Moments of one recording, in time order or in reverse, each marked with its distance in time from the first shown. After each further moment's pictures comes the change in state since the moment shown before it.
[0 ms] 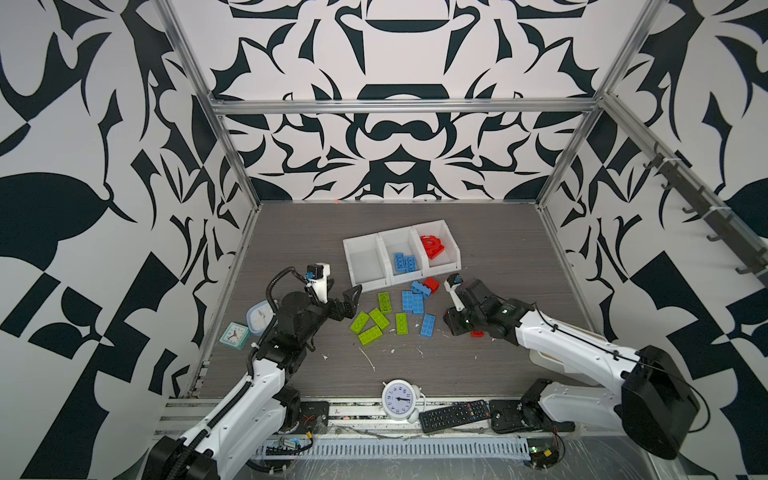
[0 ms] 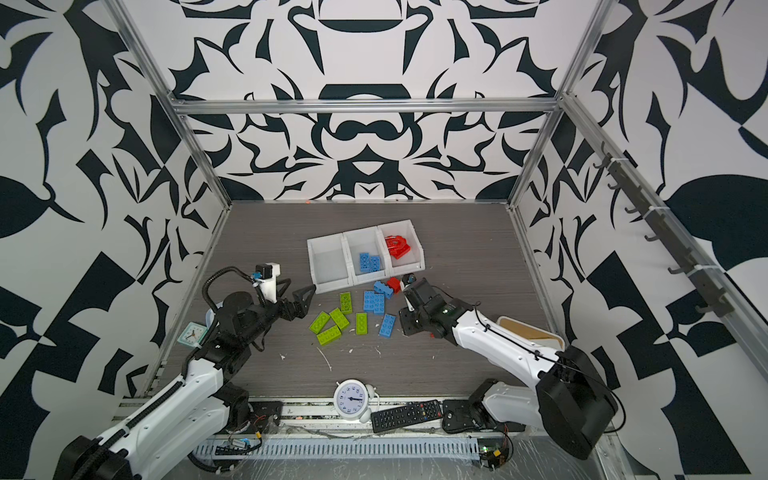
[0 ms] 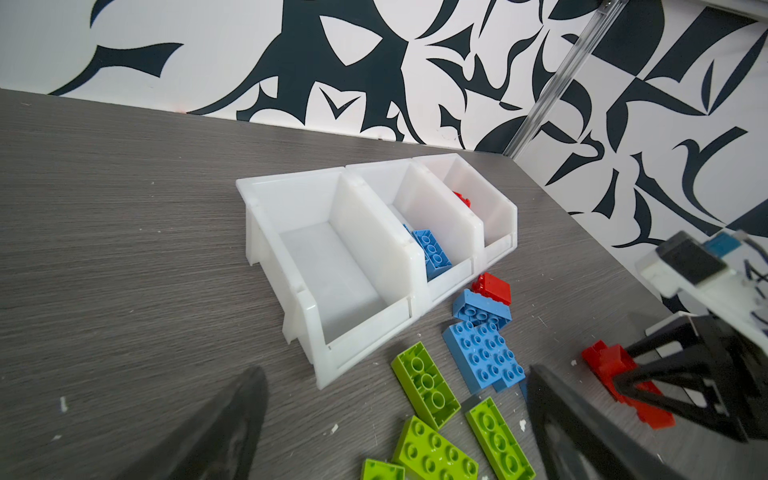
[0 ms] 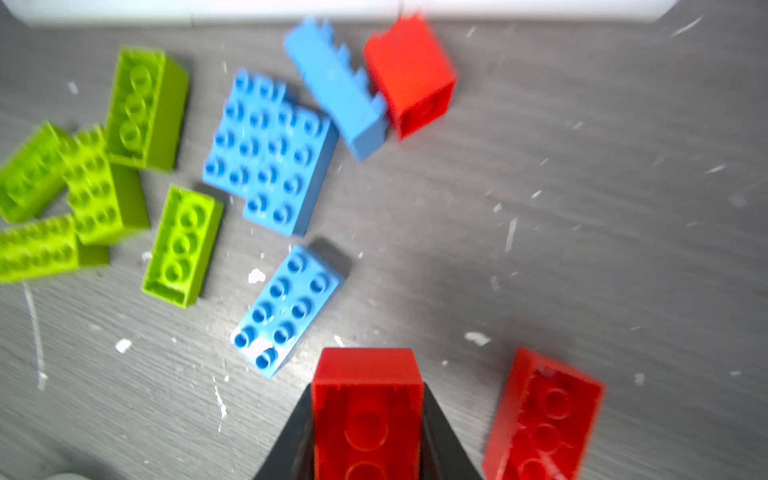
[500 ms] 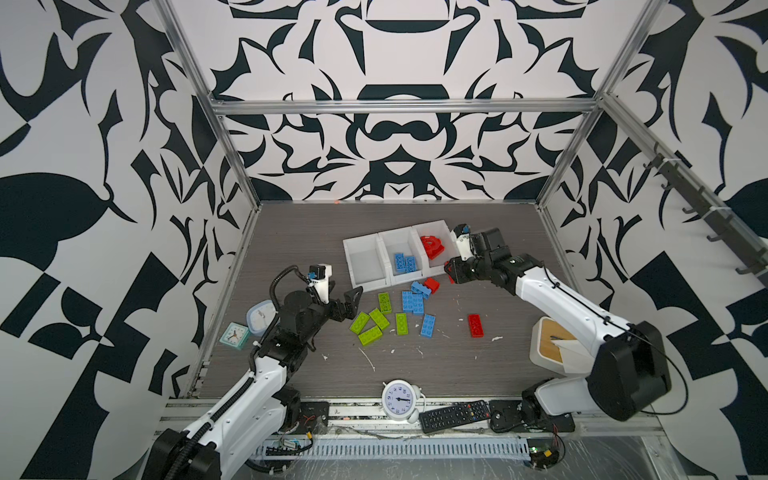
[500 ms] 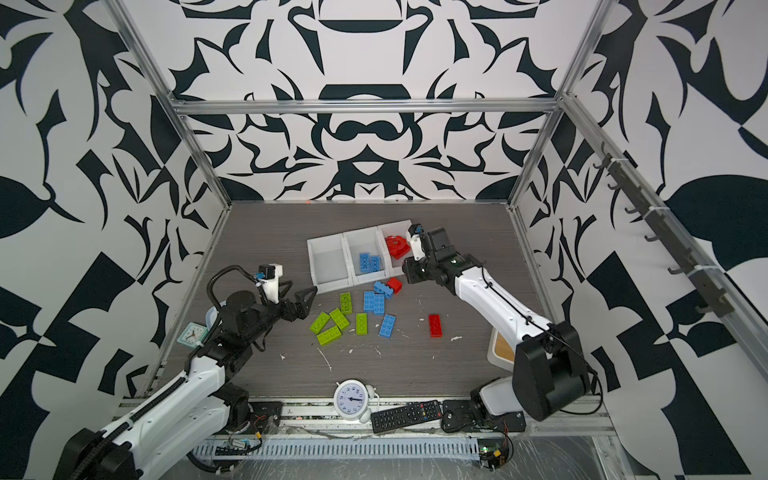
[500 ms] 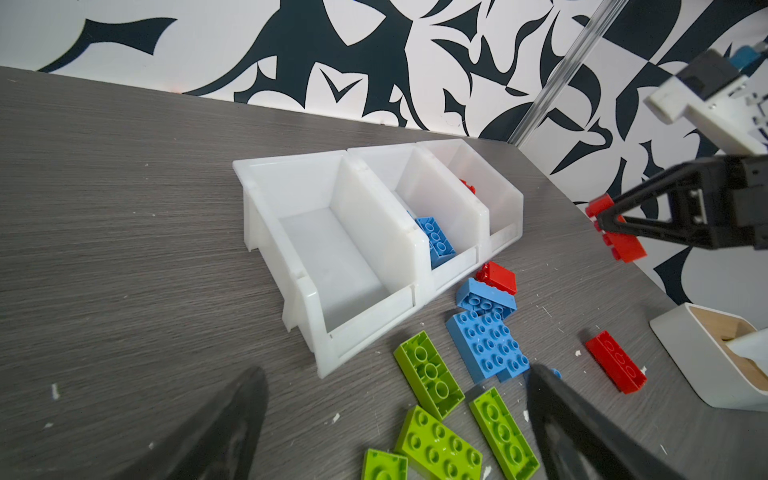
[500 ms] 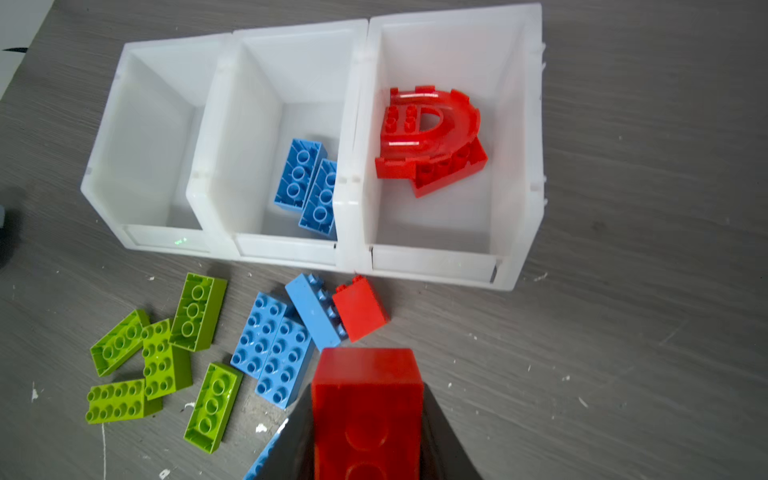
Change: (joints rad) left arm 0.000 0.042 0.000 0.001 0.008 0.000; right arm -0.233 0.255 0.402 -0.009 -0.159 -0.201
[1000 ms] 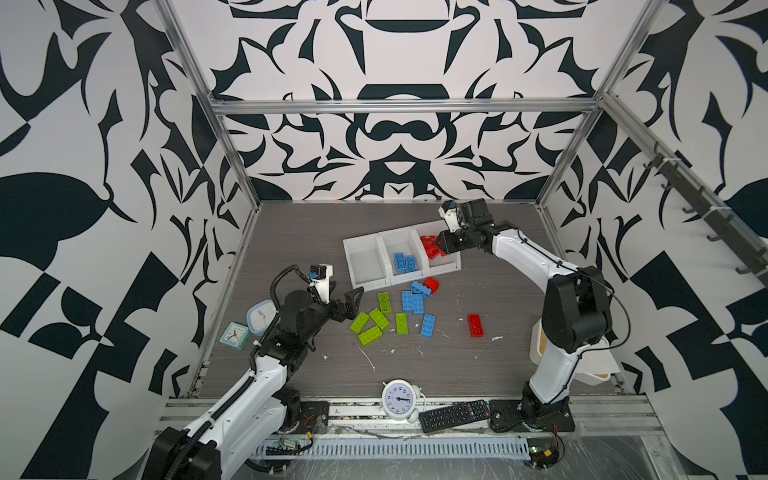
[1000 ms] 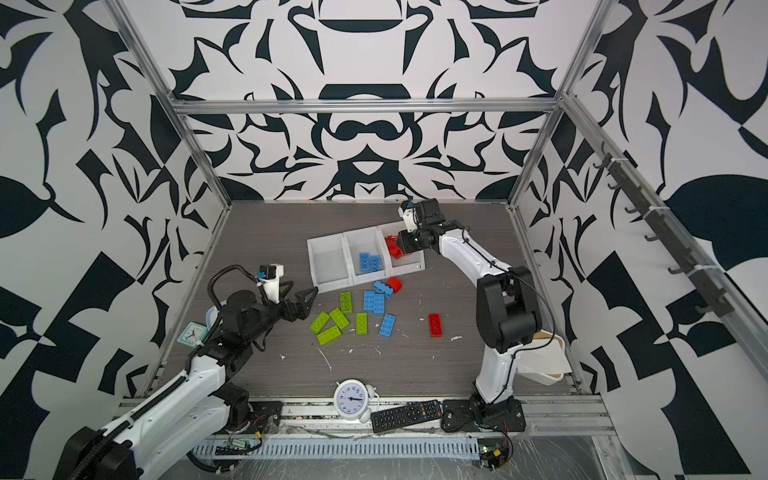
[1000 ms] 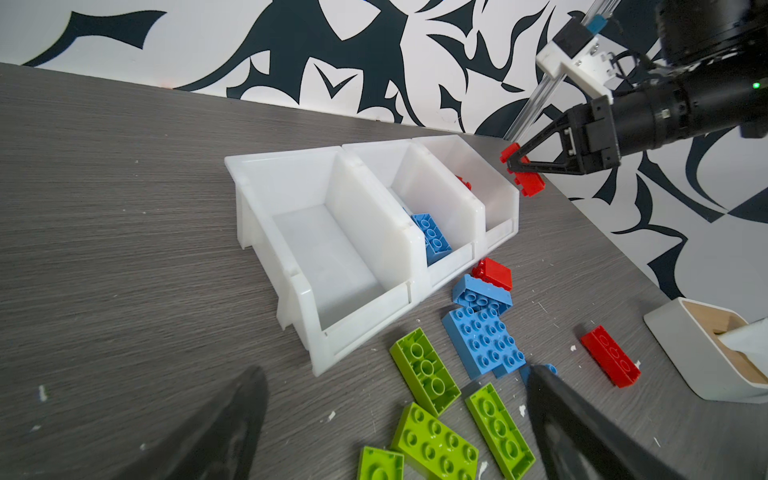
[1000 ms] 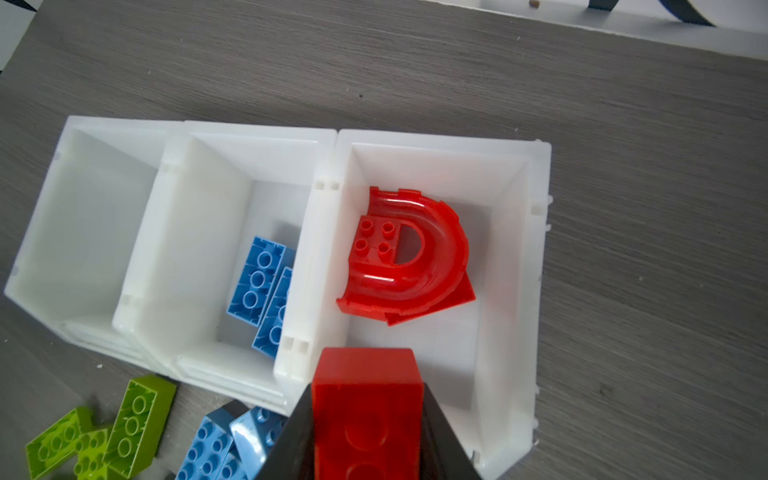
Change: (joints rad) left arm 0.000 0.002 0.000 0.000 0.013 0.000; right arm -0.106 0.412 0.372 0.004 -0.106 -0.123
